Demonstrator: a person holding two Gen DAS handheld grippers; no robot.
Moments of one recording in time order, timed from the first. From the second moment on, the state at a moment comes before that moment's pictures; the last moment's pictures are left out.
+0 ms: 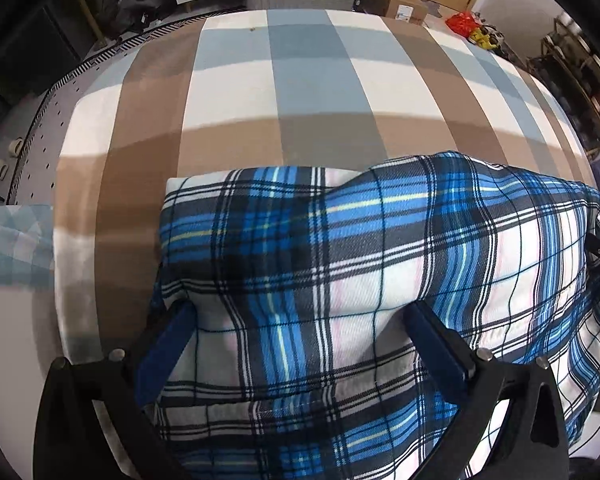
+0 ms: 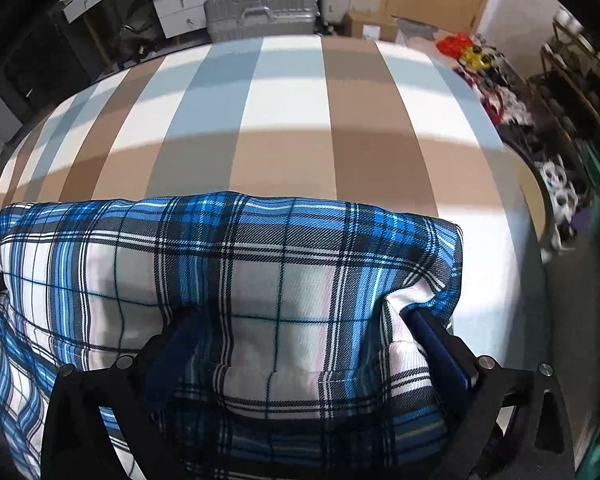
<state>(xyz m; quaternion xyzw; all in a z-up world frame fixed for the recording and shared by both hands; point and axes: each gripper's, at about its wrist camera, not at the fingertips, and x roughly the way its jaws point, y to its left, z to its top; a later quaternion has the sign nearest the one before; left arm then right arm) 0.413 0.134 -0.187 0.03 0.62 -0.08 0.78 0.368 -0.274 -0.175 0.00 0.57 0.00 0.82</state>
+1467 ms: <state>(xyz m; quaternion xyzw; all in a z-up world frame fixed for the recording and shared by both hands) 0.312 0.157 -0.132 0.01 0.57 -0.15 0.81 0.320 -0.239 -0.174 -0.01 0.53 0.07 0.84</state>
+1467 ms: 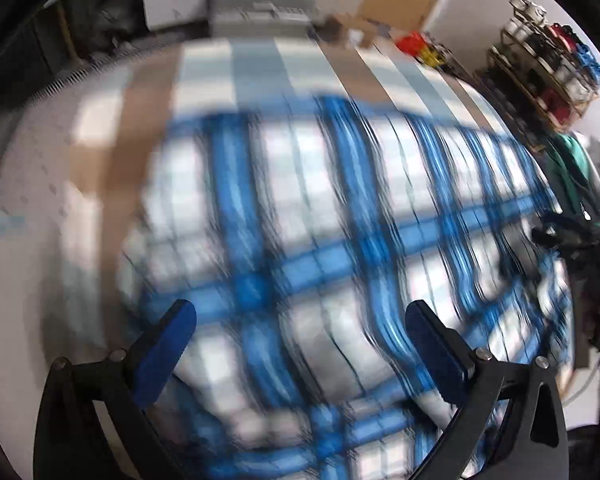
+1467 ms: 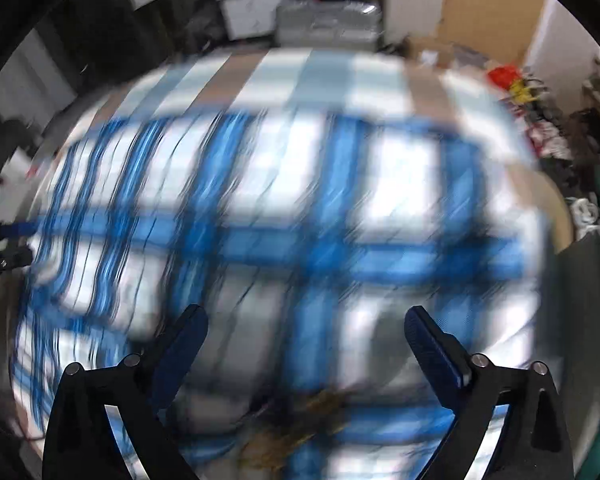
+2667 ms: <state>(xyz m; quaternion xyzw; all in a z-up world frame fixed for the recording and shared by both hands) 0.115 0.043 -0.088 -0.02 0.55 -0.33 0.77 0.001 -0.180 -0.172 0.02 0.42 0.23 0.88</state>
